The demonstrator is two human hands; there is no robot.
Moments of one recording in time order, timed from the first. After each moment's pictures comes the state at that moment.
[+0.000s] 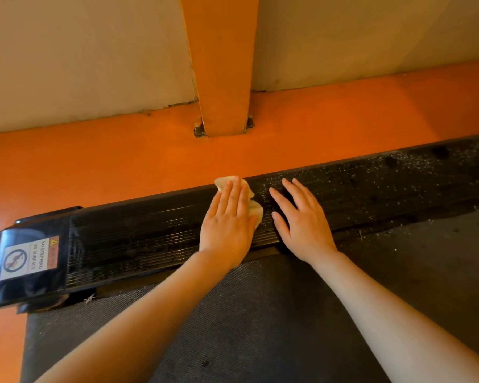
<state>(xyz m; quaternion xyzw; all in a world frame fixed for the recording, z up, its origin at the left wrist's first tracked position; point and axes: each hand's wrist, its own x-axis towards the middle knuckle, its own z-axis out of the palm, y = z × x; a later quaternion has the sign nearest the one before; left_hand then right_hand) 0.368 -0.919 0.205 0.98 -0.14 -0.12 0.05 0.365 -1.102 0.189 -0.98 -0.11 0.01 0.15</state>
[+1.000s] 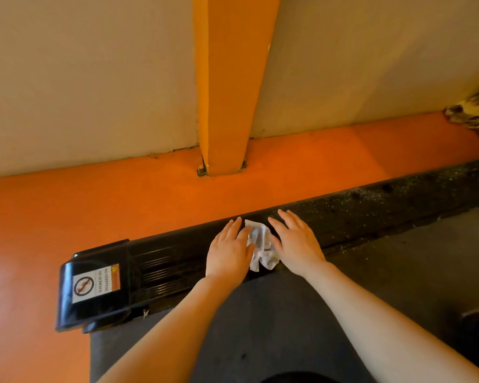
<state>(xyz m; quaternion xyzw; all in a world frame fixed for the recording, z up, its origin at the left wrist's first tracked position) 0.350 -0.851 0.284 0.96 -0.15 -0.13 0.21 0.350 -1.025 0.308 -0.99 -0.02 0.16 0.05</state>
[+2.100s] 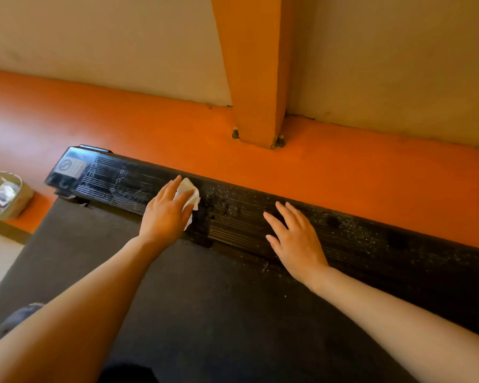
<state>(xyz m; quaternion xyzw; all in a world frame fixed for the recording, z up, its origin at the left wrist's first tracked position) 0.340 -1.003 0.269 0.97 0.19 -0.06 0.11 0.430 -1.284 0.238 -0.90 -0.37 0.15 0.16</state>
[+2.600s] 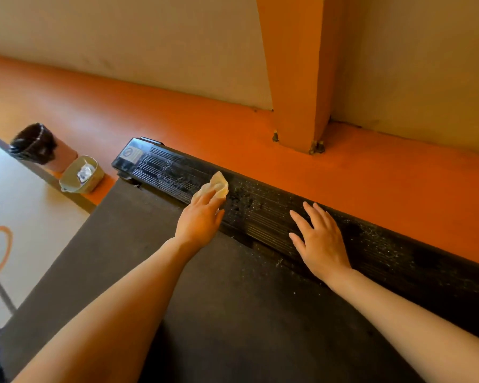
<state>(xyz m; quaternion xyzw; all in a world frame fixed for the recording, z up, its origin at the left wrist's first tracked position) 0.316 -1.063 0.290 0.96 0.25 -0.06 0.10 0.445 -1.306 0.221 -0.89 -0.40 0.12 0.19</state>
